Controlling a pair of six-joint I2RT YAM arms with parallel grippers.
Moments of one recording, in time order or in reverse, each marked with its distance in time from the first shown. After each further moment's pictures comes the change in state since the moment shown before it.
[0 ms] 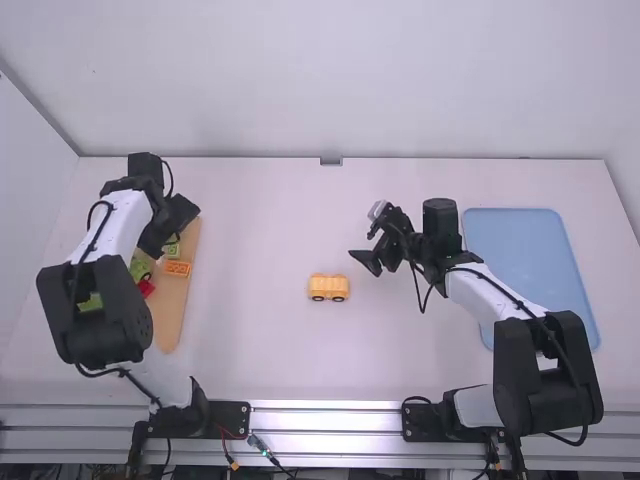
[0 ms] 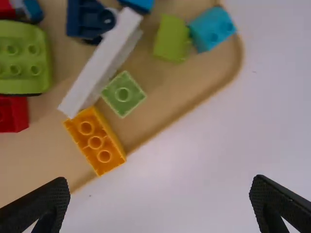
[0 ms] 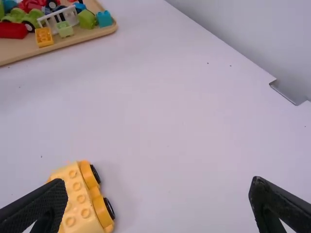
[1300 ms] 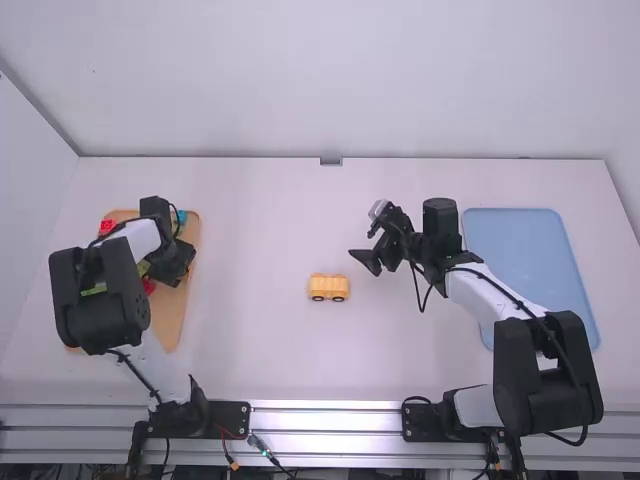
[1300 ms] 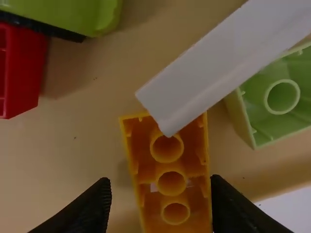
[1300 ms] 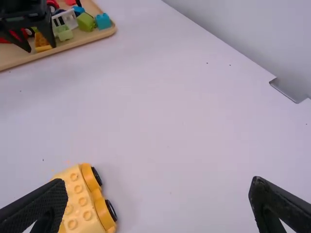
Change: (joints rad) left arm 0.050 0.095 -0.284 0.245 -0.017 -0.182; right arm 0.000 0.000 0.000 0.004 0.000 0.025
